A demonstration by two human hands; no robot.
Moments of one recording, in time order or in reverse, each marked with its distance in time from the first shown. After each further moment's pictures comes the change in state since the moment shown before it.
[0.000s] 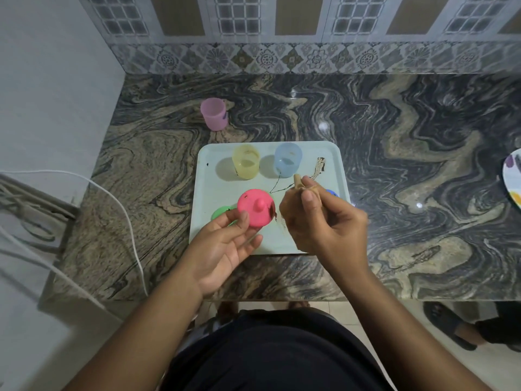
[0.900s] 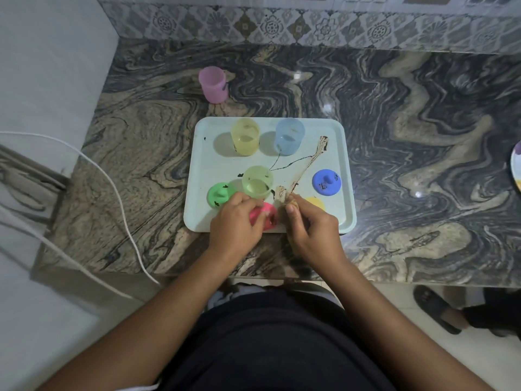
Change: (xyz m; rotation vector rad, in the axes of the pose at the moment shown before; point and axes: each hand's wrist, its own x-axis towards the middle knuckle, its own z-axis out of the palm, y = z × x) left_hand 0.064 -0.064 -0.034 1.578 0.312 0.764; right_hand -0.016 0.068 -0.014 -0.610 -0.206 -0.112
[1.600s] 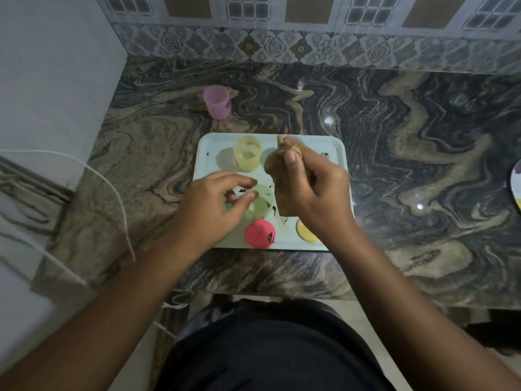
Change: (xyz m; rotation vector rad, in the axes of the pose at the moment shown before) left_hand 0.036 0.020 -0.095 -0.196 0.051 0.181; right_hand 0.075 -0.081 -0.030 0.194 0.086 -0.177
